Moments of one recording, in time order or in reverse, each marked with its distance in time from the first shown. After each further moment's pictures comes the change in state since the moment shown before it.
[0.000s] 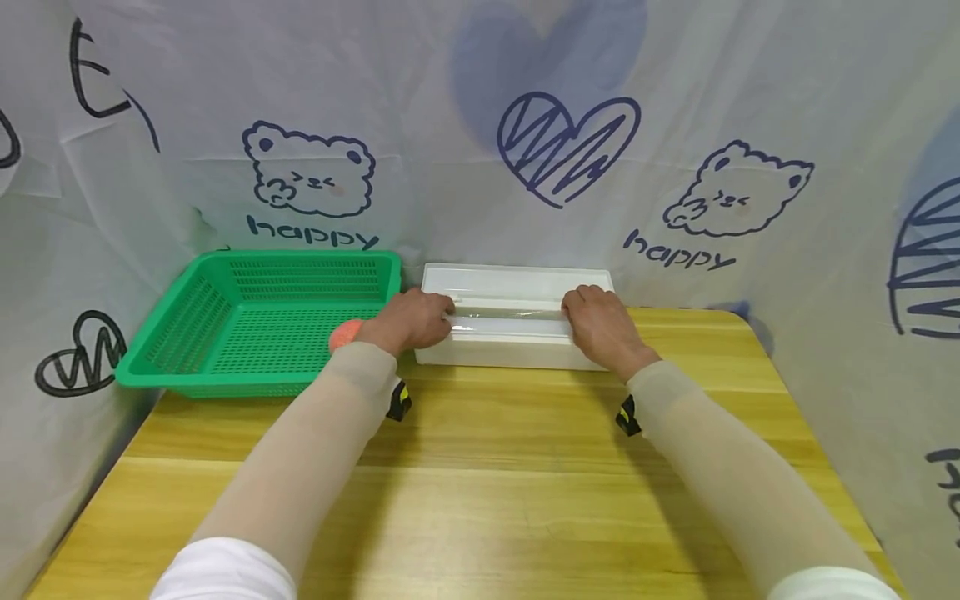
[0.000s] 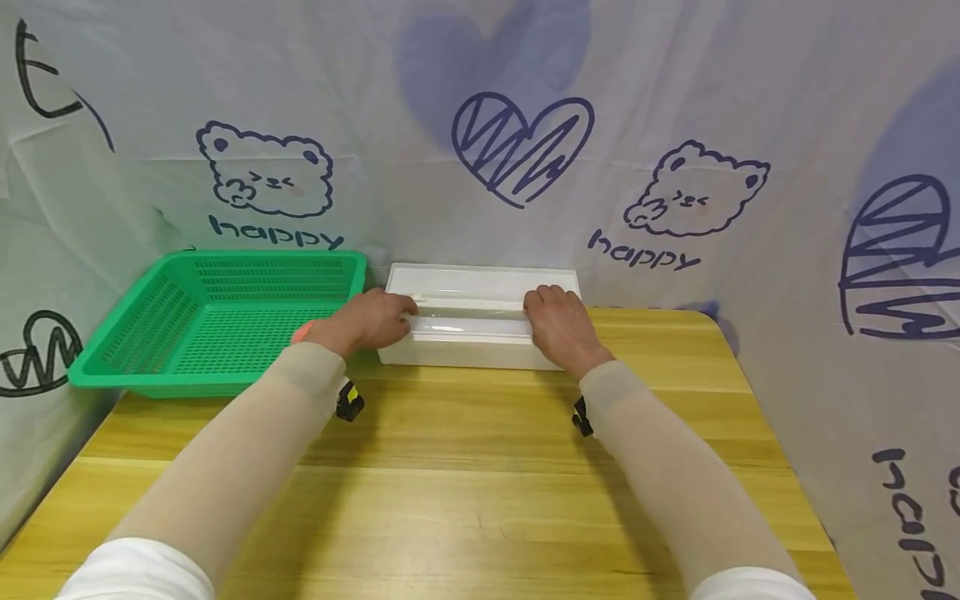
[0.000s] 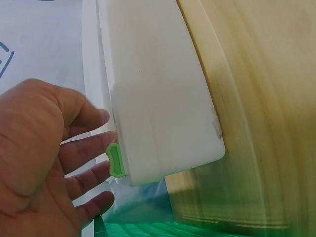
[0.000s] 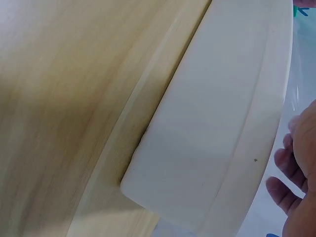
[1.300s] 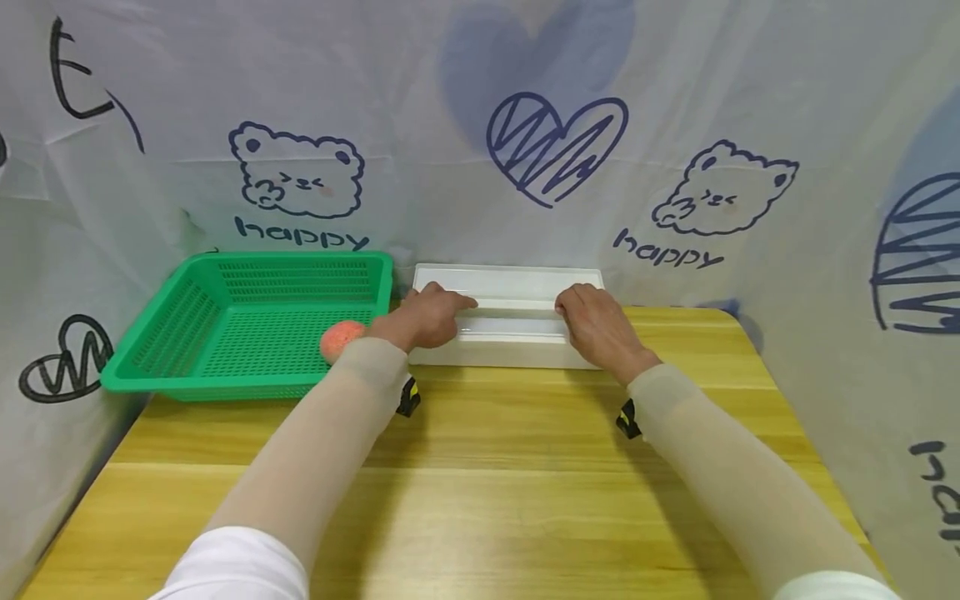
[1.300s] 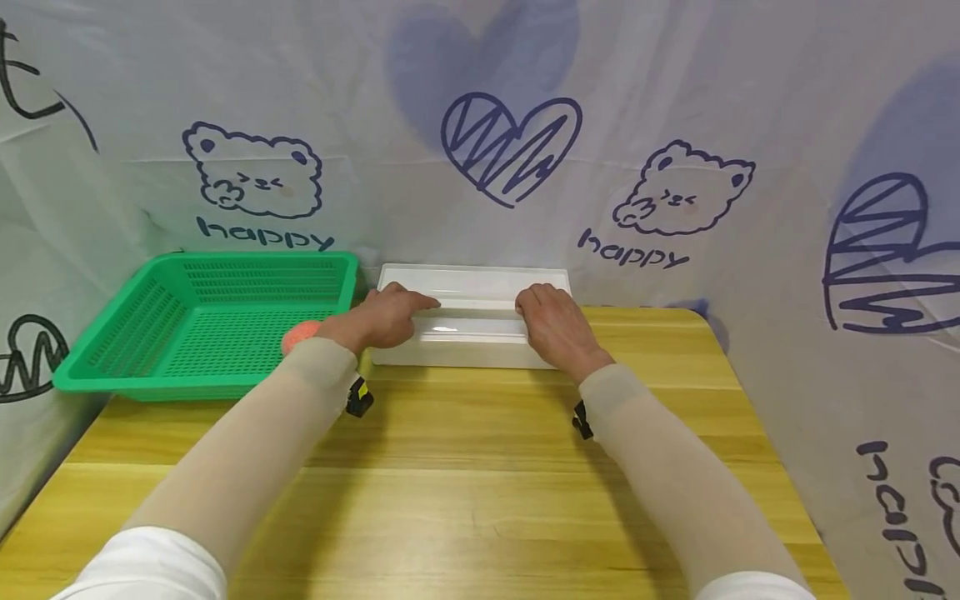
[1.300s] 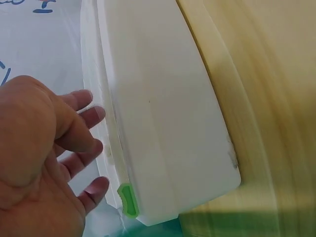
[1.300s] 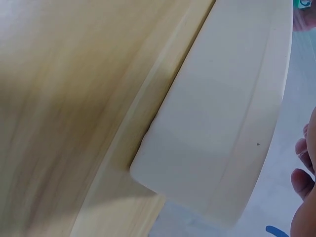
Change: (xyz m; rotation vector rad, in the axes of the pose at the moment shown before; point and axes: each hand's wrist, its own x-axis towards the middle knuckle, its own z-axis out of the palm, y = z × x) left_hand 0.015 0.021 0.000 -0.033 -0.037 0.104; right_hand -0.010 0.005 -0.006 0.087 0.148 -0.086
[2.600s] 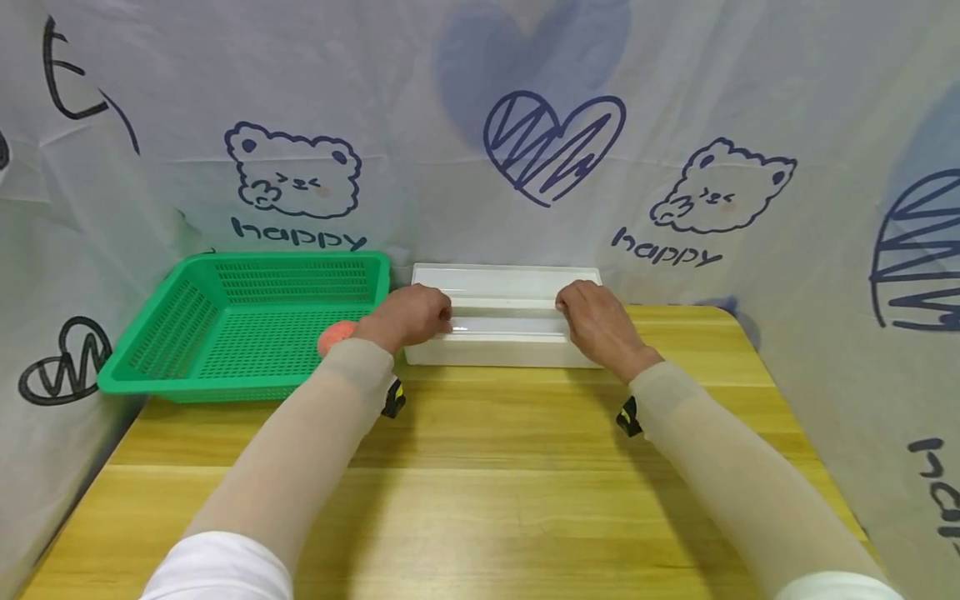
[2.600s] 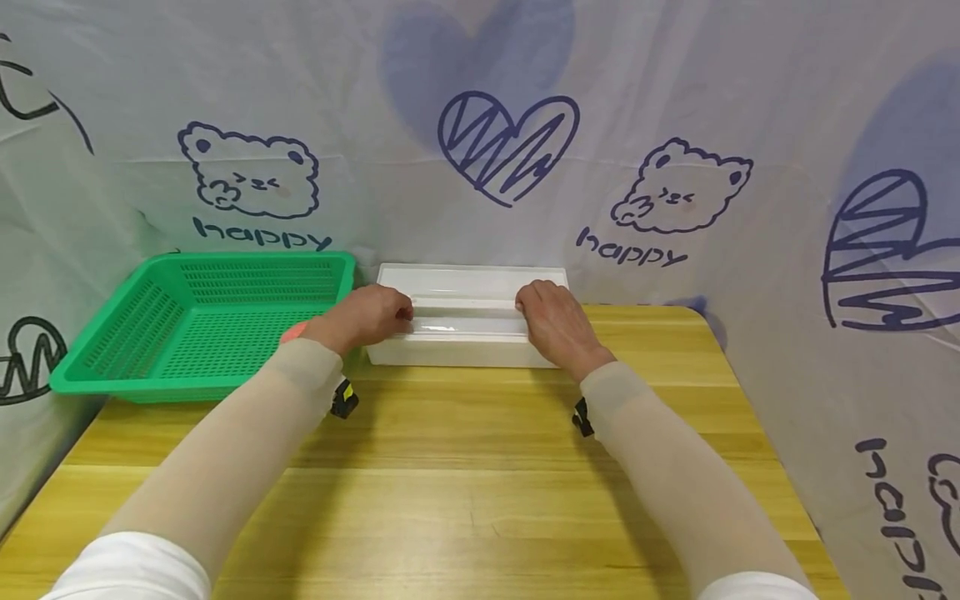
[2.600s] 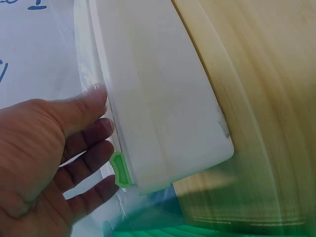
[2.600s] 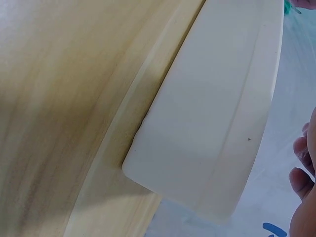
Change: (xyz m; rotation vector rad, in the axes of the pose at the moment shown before) left_hand -0.004 -0.015 -0.002 0.077 0.106 0.056; right_hand 0.001 0.002 -0.003 0.032 0.012 0.006
